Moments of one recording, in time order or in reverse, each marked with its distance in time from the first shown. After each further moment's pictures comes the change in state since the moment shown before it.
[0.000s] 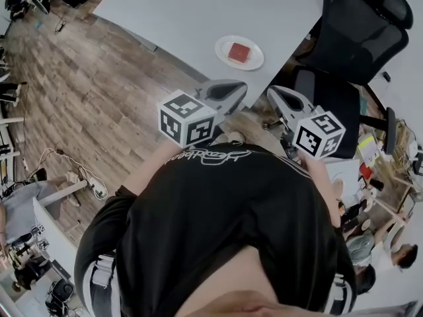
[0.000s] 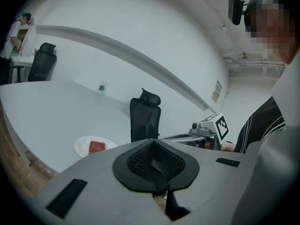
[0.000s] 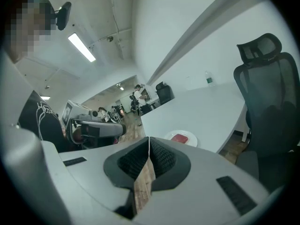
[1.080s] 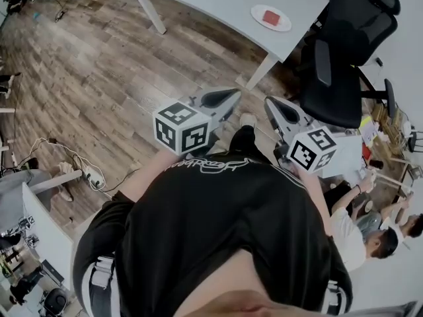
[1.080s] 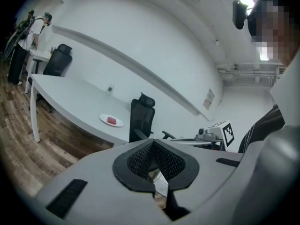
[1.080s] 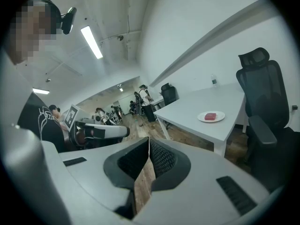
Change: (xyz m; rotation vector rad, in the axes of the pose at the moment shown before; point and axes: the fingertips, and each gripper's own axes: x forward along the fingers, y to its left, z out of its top) left arm -0.236 -0.071 -0.116 -0.066 -0.070 -0.014; right arm -0.027 0.254 -0.109 -0.026 -0.049 -0.060
